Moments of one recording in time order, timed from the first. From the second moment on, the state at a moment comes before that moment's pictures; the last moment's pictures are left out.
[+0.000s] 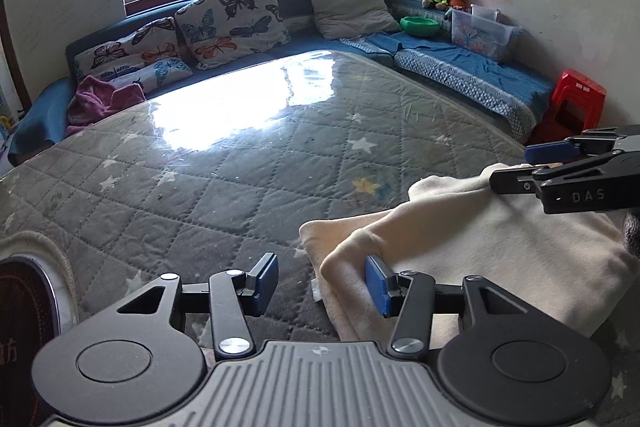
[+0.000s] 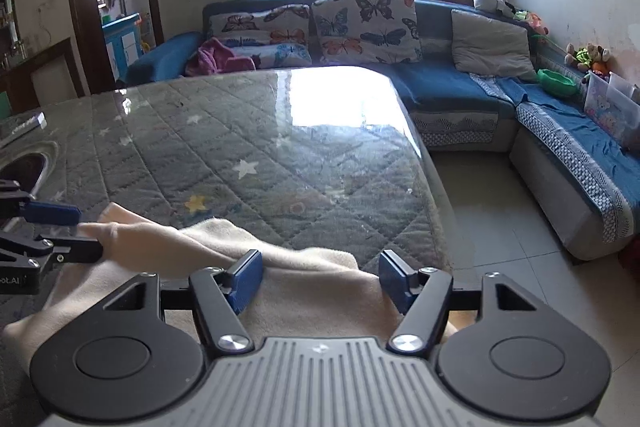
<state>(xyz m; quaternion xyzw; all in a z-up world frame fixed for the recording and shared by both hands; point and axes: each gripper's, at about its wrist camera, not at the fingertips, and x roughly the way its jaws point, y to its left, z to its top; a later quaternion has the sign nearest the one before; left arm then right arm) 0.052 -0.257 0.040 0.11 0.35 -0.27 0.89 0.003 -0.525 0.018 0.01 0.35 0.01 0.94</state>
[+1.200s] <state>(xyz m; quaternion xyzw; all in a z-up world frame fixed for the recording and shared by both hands) -0.058 -0.228 0.052 0.07 0.35 -0.27 0.89 -0.161 -0.472 0.025 0.04 0.34 -0.05 0.94</state>
